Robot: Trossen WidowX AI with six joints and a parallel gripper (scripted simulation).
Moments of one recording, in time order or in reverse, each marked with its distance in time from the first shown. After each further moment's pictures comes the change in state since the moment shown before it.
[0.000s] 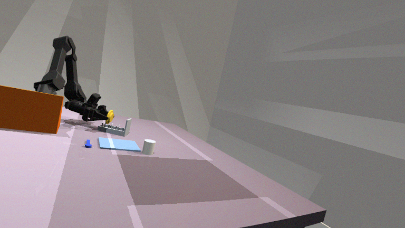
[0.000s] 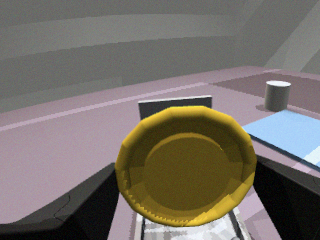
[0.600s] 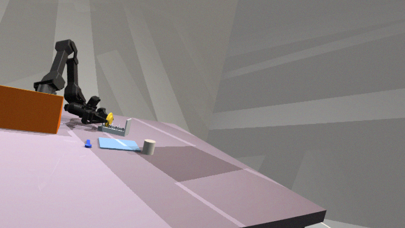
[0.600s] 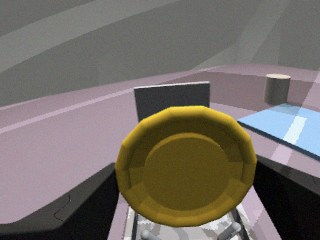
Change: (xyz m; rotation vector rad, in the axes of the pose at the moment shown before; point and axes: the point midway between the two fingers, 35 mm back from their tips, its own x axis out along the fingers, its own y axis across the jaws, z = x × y) arm 0.002 -0.002 -0.013 -0.004 0.006 -0.002
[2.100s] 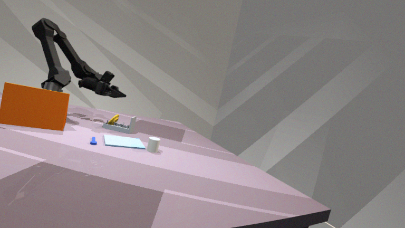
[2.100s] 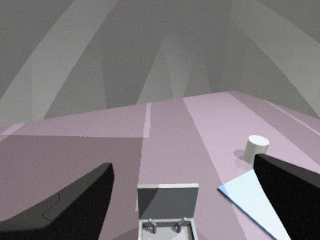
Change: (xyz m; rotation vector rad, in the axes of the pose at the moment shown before) arm 0.001 0.009 0.119 -0.105 0.010 -0.051
